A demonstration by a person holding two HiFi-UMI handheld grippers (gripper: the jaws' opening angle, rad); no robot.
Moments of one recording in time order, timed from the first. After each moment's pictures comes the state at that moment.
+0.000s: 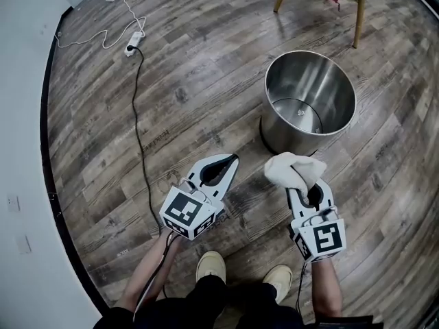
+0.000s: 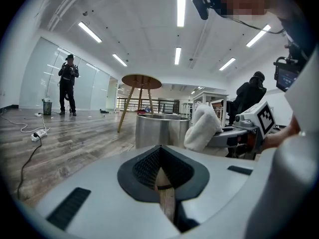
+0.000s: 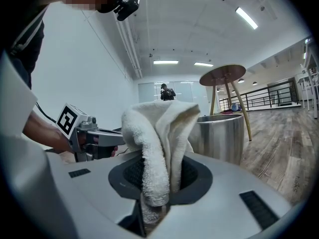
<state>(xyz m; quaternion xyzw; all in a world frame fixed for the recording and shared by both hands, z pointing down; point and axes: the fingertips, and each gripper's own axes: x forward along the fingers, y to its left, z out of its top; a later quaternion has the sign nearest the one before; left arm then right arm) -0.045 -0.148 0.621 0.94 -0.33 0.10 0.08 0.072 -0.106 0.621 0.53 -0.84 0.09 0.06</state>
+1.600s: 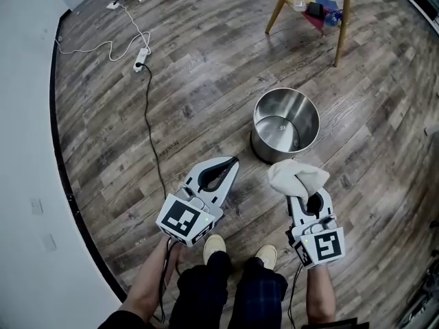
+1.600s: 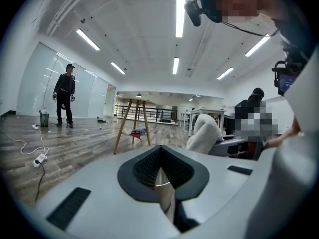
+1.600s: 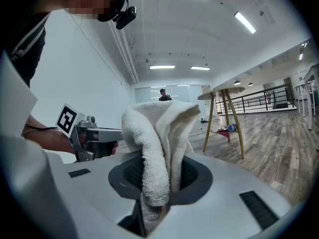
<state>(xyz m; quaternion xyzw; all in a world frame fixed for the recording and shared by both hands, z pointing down) -0.027 -0.136 0.391 0.94 -0.32 0.06 0.07 0.093 -0.087 0.409 0.54 -0.83 0.10 0.05</state>
